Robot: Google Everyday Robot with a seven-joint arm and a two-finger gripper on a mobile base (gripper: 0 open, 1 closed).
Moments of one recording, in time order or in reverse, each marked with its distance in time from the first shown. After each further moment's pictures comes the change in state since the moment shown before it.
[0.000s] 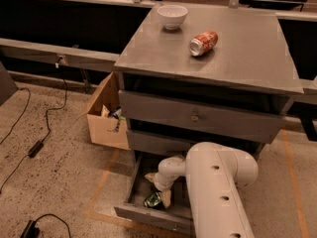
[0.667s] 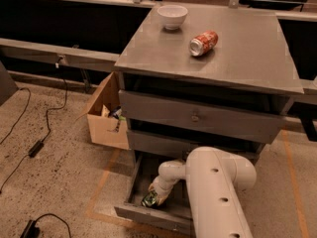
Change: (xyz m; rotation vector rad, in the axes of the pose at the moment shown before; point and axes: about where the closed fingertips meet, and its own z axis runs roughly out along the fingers) arm -0.007 0.019 0.022 -0.040 -0.048 0.043
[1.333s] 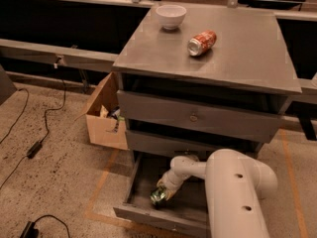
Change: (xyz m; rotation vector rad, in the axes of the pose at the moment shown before) arm 0.028 0.002 -0.043 0.057 -0.021 -0.024
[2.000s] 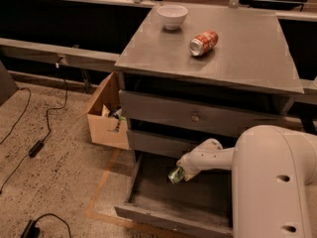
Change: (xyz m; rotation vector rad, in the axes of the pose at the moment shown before) arm 0.040 -0.013 -0.178 0.186 0.289 0.004
